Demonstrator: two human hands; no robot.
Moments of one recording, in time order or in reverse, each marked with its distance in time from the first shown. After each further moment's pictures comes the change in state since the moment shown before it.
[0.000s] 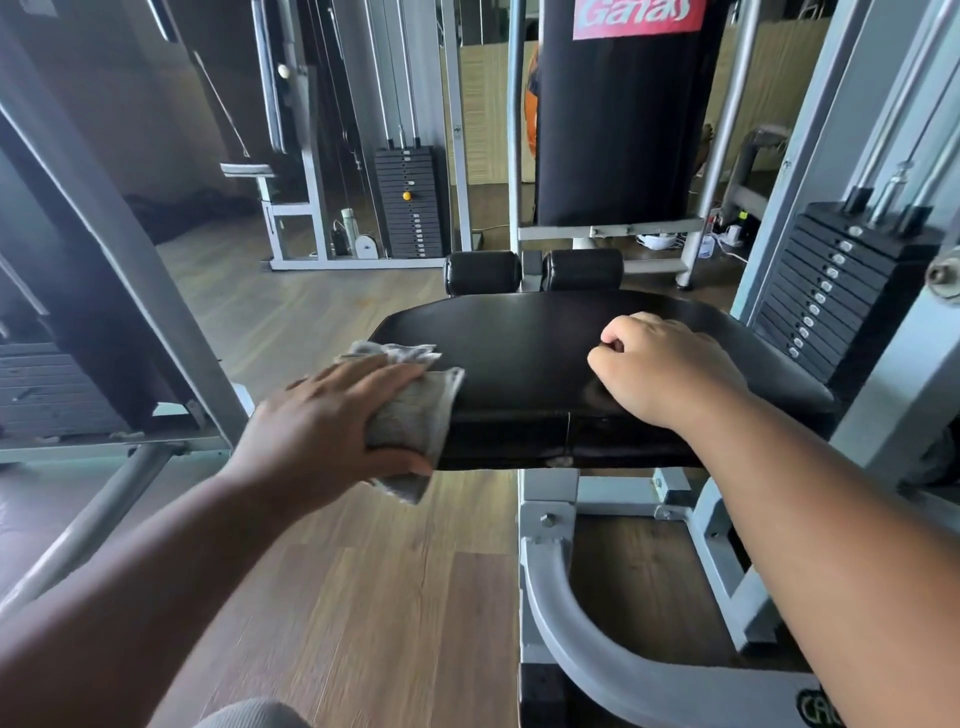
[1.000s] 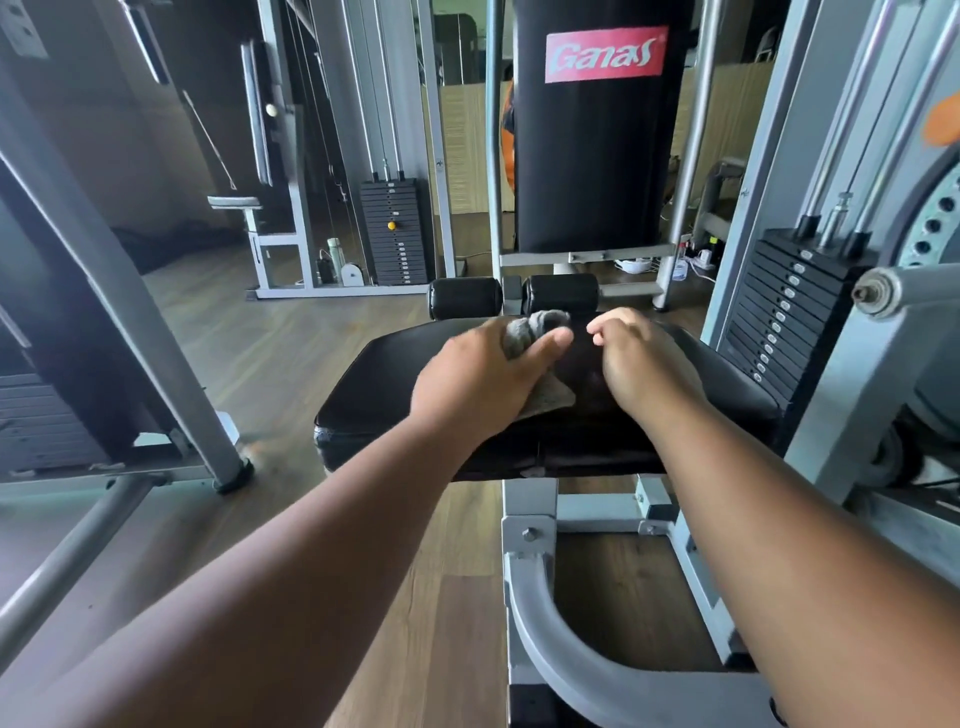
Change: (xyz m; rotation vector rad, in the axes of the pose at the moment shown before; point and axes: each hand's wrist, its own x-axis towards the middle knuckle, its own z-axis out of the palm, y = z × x) left_hand 0.088 0.123 -0.005 -0.533 -0.135 -0.300; right_hand 0.003 0.008 -0.001 0.405 0.183 0.121
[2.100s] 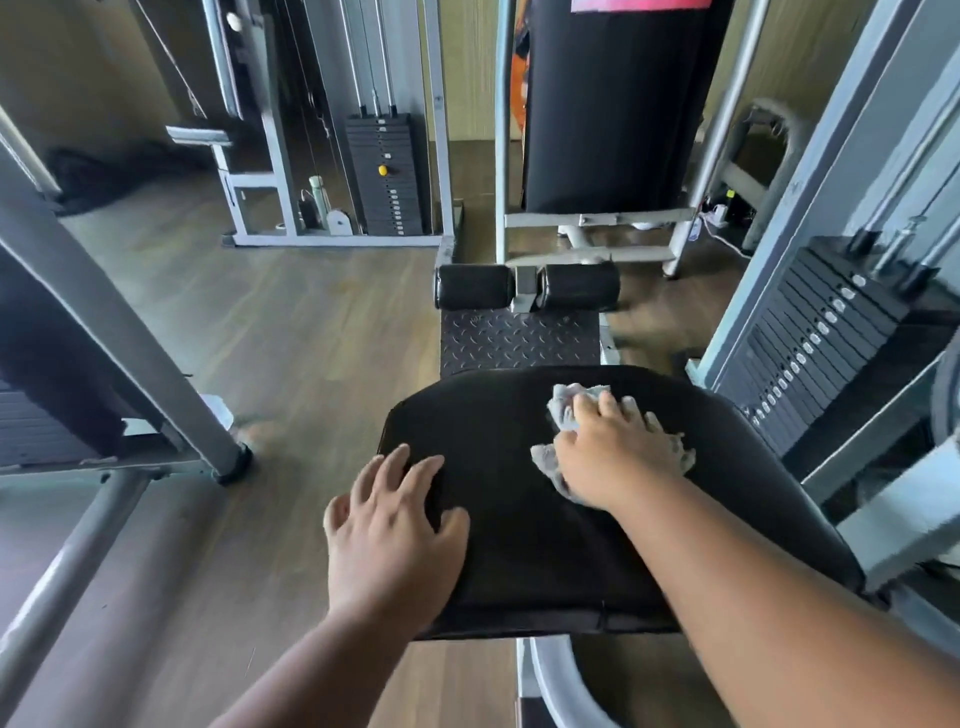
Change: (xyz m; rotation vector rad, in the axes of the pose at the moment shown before) left_hand 0.014 -0.095 -0.036 0.300 -0.091 -0.329; right_hand 0.068 -0.056 0.050 -0.613 -0.473 0.106
